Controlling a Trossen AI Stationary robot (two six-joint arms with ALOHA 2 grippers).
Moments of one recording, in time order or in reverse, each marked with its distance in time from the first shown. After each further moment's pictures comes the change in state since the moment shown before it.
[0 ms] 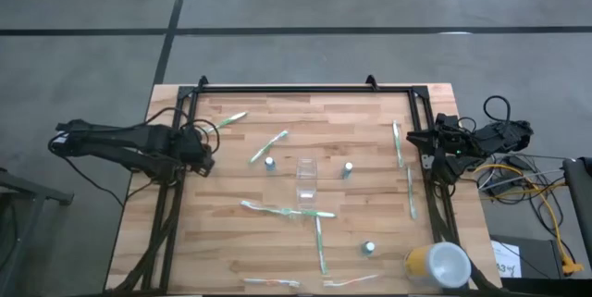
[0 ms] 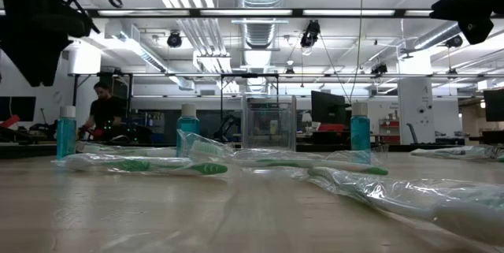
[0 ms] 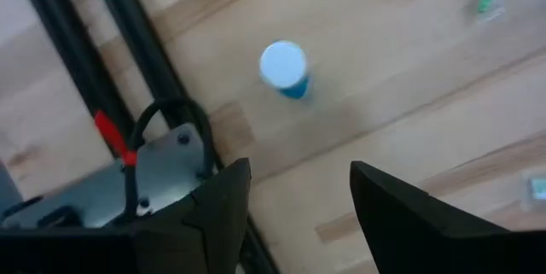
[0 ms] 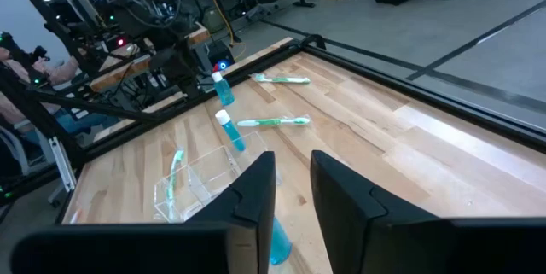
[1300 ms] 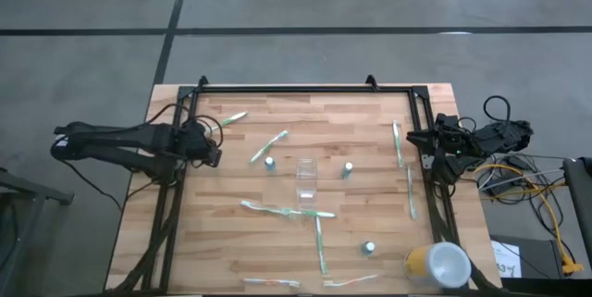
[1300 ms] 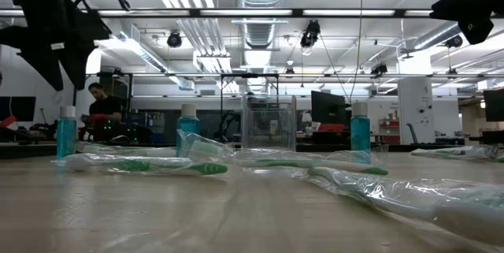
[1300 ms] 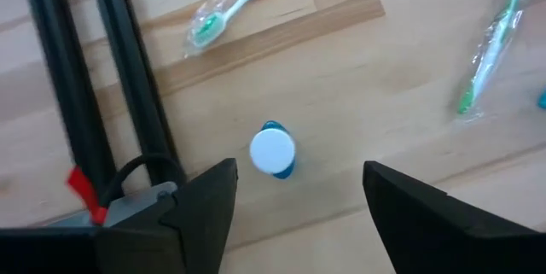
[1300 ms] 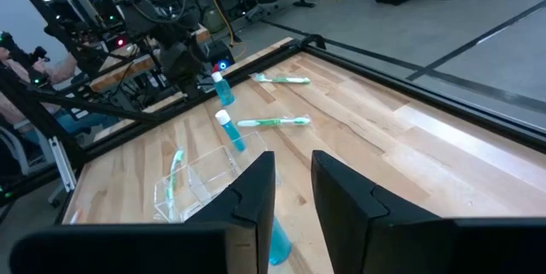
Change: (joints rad) left arm 0.074 0.013 -0.038 0.135 -0.144 -0.046; right arm 0.000 0.000 0.000 0.000 0.000 0.000
